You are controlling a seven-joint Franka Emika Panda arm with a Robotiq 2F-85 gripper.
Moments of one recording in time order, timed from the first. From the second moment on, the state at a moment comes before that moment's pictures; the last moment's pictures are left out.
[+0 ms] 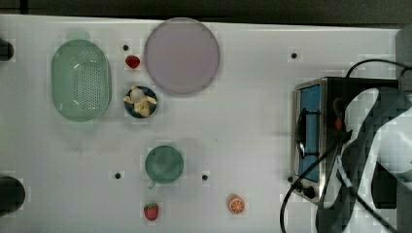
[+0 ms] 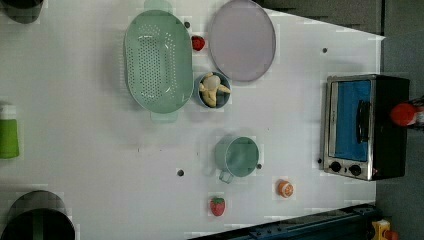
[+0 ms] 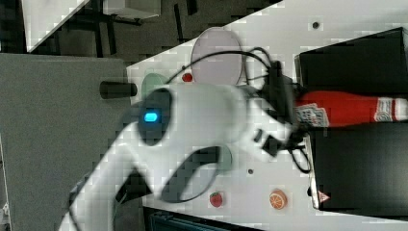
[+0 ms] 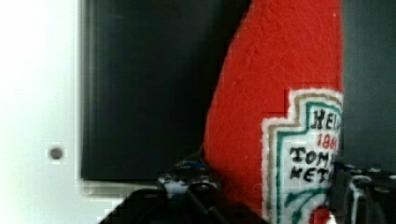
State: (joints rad) arm -0.13 0.34 -0.54 -1.72 0.13 0.45 -0.01
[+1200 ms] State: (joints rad) arm 0.17 0.03 -0.13 -1.91 0.03 0.28 -0.02
